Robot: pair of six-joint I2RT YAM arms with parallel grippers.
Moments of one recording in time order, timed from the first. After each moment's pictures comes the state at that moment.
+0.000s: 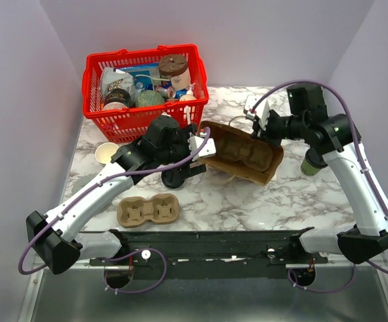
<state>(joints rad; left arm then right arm) -0.73 1.22 1.21 -0.56 0.35 0.60 0.44 1.29 1.62 -1.08 -0.44 -0.76</state>
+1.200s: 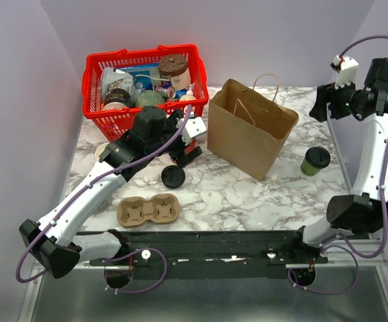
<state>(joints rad) -0.66 1.19 1.29 -0.55 0.31 0.44 -0.23 1.53 1.99 -1.17 -0.51 -0.48</state>
